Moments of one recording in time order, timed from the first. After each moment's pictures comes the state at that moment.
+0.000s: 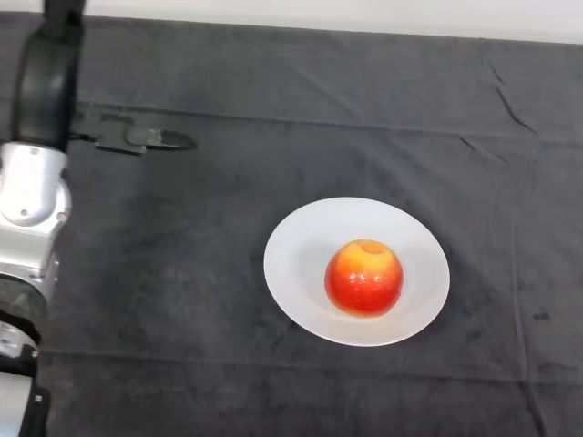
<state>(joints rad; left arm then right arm) -0.83 0.44 -0.08 1.05 -0.07 -0.81 0.10 -0.35 -0.39 -0.91 1.75 0.04 -1.22 -0.16</state>
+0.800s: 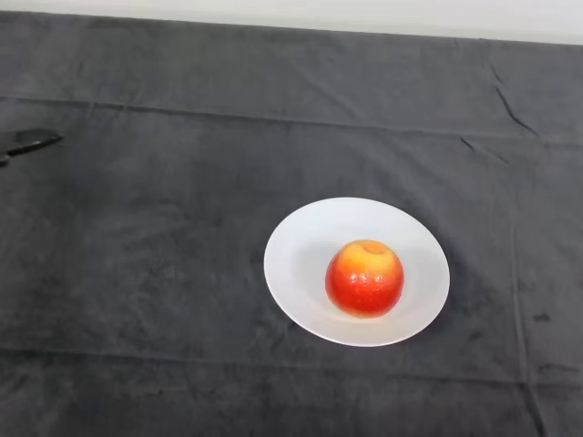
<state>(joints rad) -0.75 0.58 0.15 1.16 -0.20 -0.86 0.11 -0.35 -0.39 -0.91 1.75 0.04 -1.22 -0.16</state>
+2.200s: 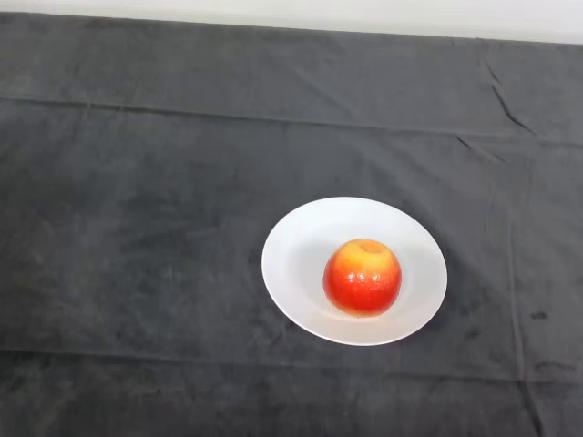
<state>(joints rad) -0.72 0.60 0.25 1.20 -0.21 -0.85 0.14 -0.36 -0.37 -0.89 1.68 0.06 -1.17 -0.20</state>
